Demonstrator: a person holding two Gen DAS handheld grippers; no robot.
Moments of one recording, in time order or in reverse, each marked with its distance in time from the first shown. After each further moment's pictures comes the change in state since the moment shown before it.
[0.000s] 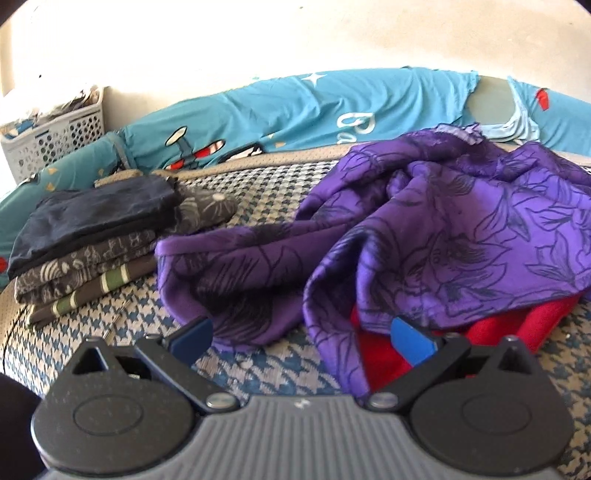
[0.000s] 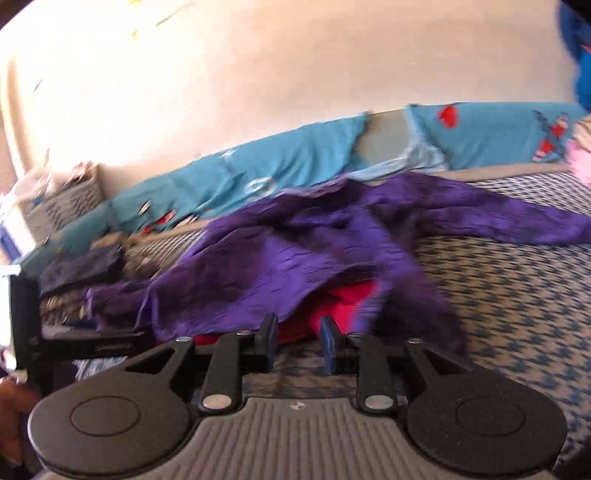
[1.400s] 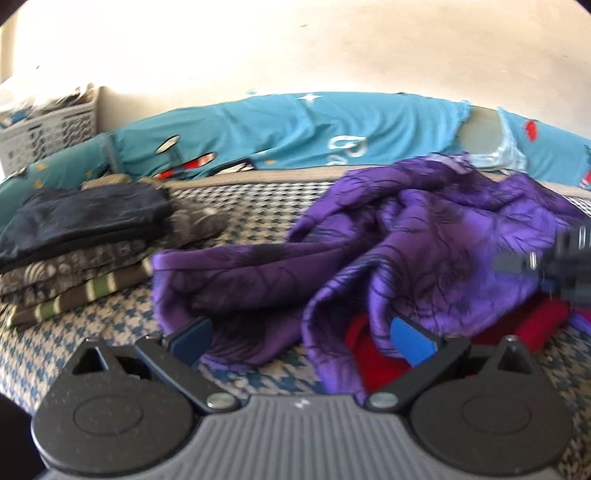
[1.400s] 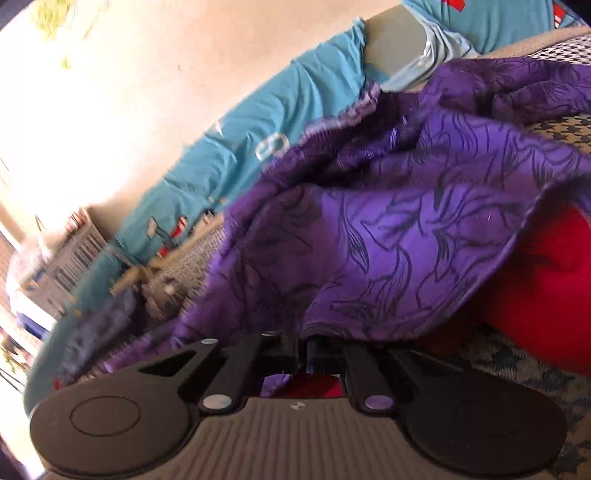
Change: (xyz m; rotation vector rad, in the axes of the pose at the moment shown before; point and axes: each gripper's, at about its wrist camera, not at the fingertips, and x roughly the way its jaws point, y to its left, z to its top) left arm -0.004 0.010 0.000 -0.025 -0.076 -0.097; right arm 0.122 0.025 0.014 0.394 0.086 0.149
